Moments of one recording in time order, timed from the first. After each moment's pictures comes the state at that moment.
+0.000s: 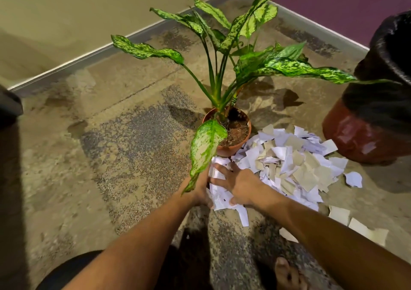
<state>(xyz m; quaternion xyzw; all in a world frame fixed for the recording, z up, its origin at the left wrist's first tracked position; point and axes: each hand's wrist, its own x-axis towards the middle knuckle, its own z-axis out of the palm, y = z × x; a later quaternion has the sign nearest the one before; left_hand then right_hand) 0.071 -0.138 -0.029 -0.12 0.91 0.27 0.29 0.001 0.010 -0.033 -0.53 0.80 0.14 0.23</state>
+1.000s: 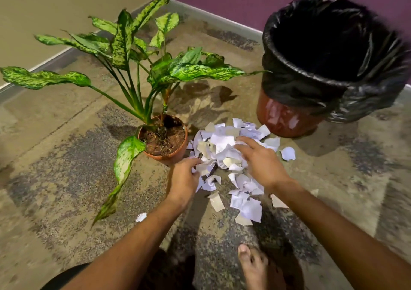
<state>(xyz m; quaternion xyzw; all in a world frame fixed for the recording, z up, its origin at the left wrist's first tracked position) 0.026 -0.040 0.000 -0.11 0.92 0.37 0.04 -0.026 0.172 0.008 -0.20 0.97 -0.11 0.06</state>
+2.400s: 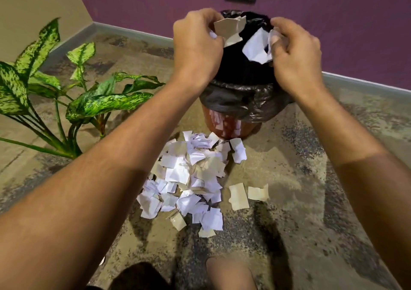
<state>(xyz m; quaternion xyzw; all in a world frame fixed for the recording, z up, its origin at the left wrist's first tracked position) -0.131 0.136 0.233 0.10 0.87 0.43 -0.23 -0.103 0.306 0.203 0.04 0.90 -0.34 -0.27</state>
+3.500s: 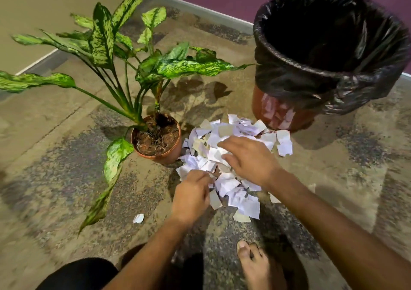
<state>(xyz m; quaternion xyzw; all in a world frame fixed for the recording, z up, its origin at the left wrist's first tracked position) 0.062 -0.021 -0.008 0.11 0.96 0.25 0.03 -0.014 0.158 0.047 -0.30 0.93 -0.19 0.01</state>
